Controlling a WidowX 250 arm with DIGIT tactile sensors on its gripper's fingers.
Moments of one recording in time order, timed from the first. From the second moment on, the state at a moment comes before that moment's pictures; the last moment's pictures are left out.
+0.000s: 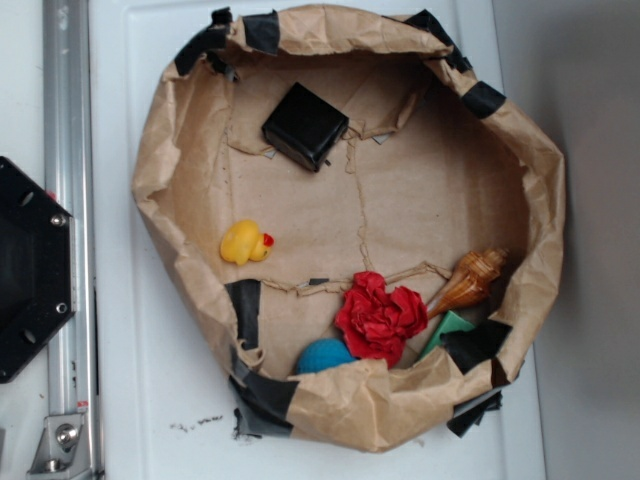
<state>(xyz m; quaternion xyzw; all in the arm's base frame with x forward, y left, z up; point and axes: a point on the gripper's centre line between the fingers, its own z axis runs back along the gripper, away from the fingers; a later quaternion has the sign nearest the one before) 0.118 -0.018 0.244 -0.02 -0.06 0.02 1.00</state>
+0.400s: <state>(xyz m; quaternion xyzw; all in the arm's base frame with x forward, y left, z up) 0.119 -0.018 0.241 -0.02 -0.06 0.01 1.00</state>
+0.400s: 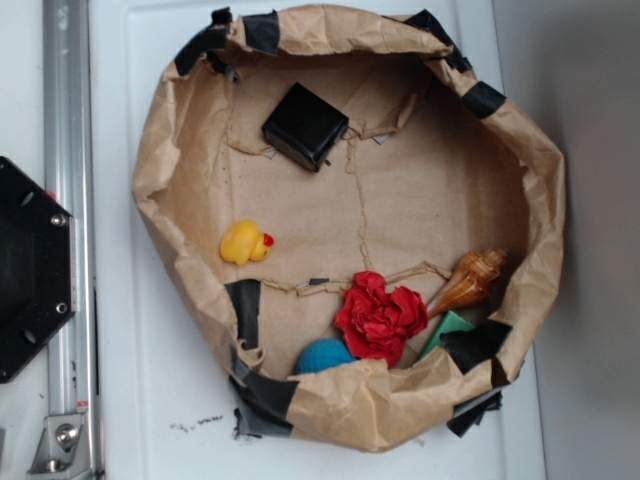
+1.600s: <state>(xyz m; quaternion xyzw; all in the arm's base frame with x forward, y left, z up) 0.243 0.043 0.074 0.08 0.03 -0.30 0.95</state>
